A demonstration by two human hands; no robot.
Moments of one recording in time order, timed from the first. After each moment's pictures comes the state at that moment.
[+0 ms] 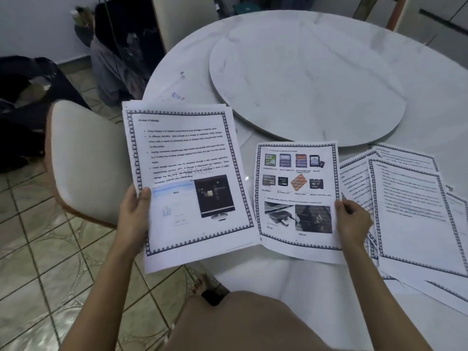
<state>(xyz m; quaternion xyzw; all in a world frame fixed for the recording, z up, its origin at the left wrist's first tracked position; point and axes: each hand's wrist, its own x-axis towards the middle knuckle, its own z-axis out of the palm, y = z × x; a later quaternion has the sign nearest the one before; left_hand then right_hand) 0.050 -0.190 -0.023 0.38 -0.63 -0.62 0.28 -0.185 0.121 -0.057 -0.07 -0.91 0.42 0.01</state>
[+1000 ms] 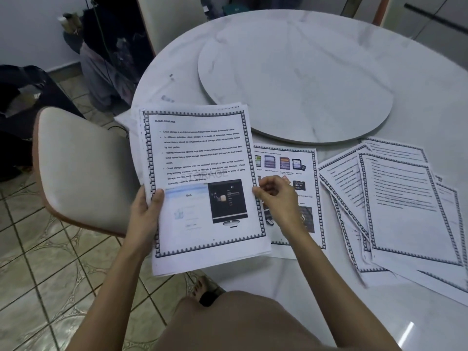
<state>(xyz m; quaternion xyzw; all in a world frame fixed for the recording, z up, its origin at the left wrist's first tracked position) 0.033 -0.168 -0.021 0.34 -0.61 -0.67 0.25 -0.131 0.020 -0.016 0.12 -0.79 0.57 -0.18</state>
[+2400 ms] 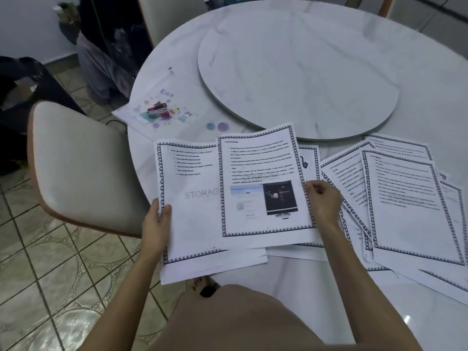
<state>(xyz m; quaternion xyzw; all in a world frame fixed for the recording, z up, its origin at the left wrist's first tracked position) 0.038 -0.163 -0.073 0.43 -0.70 -0.55 0.17 -0.184 0.076 -0.042 -0.03 -0.88 0.47 -0.05</state>
